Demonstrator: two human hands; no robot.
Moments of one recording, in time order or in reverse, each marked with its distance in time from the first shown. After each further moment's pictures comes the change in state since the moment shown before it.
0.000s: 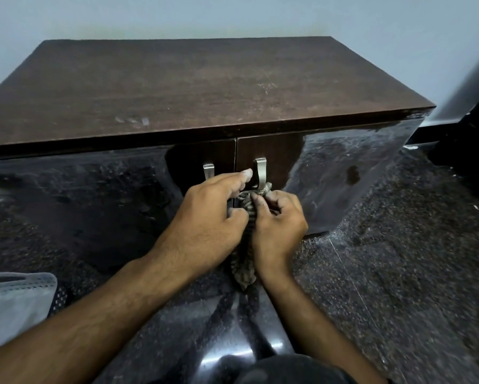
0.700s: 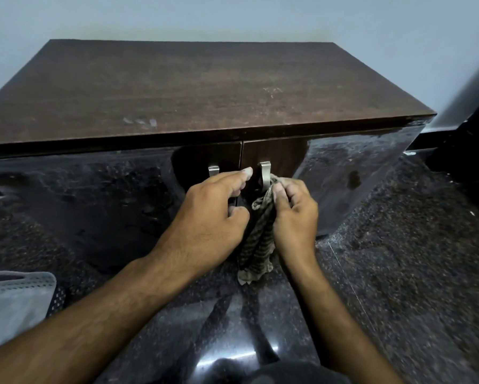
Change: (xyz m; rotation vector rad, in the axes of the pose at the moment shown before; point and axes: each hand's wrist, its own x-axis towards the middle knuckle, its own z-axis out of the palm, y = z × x) left_hand 0.000 -0.001 -0.005 -0.014 0.035 0.023; right_hand 0.028 -0.018 -0.020 0.085 -0.296 0.038
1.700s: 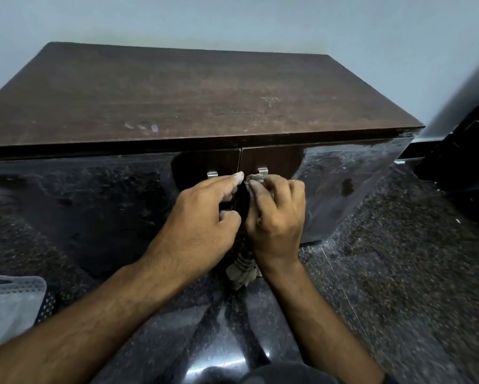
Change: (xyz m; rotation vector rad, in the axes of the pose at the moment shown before) left_hand -0.002 -0.001 -0.007 -0.014 0.020 -0.020; right_hand -0.004 0.005 0.017 -0.598 0.258 -0.826
